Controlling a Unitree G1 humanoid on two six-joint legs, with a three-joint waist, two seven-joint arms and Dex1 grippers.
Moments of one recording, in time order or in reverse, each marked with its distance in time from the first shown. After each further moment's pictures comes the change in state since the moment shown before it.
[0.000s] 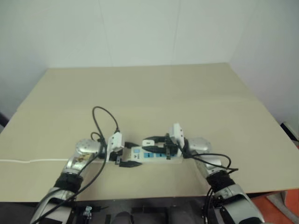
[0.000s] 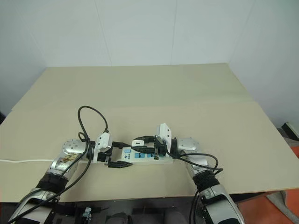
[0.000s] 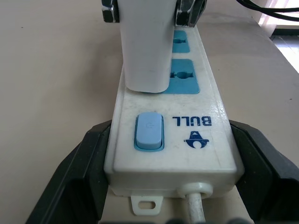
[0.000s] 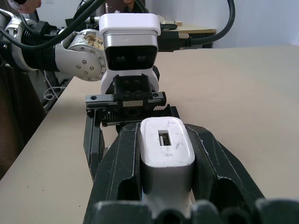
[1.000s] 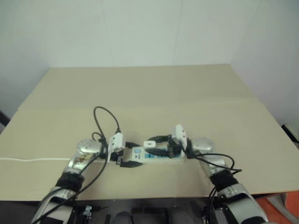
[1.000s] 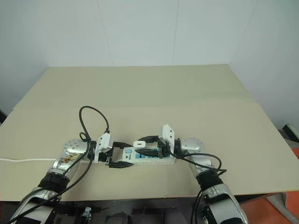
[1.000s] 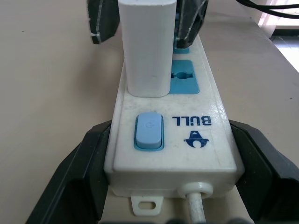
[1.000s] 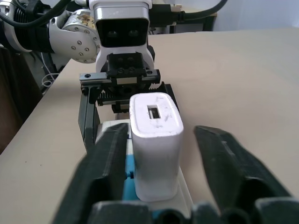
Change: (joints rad) left arm -0.009 -0.009 -0.011 0.023 -0.001 -0.035 -0.003; right arm 0.012 -0.042 -0.006 0.029 -0.022 -0.005 0.010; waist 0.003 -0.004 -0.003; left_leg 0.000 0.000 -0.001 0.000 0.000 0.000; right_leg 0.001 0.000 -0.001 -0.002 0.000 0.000
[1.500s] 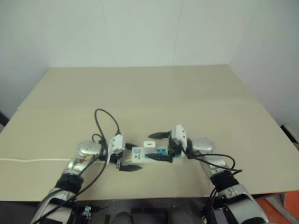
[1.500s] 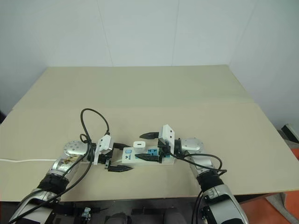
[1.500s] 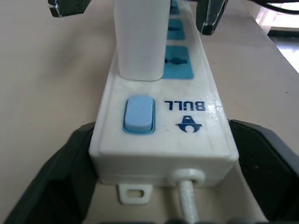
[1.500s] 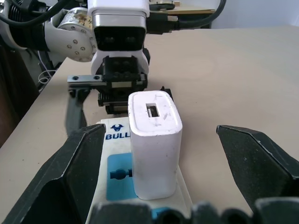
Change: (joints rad) left arm 0.016 0.015 -0.003 -0.025 0.000 0.072 -0.015; right arm 0.010 0.002 -0.006 -0.018 -0.016 0.004 -0.012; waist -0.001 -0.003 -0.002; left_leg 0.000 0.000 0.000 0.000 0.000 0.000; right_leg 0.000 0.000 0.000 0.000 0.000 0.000
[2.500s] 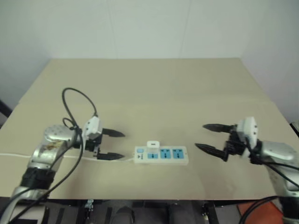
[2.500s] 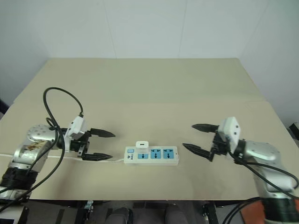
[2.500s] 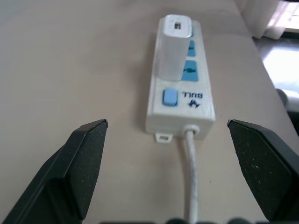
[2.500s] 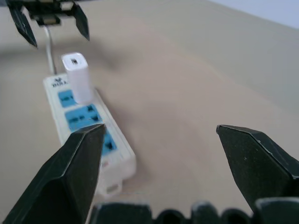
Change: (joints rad) left arm -0.007 0.277 0.180 -0.243 -0.154 0.237 -0.070; right arm 0.457 -0.509 -0.543 -0.649 0.237 0.387 -0.125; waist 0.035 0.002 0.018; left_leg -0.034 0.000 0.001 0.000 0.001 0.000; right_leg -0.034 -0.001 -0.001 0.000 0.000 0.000
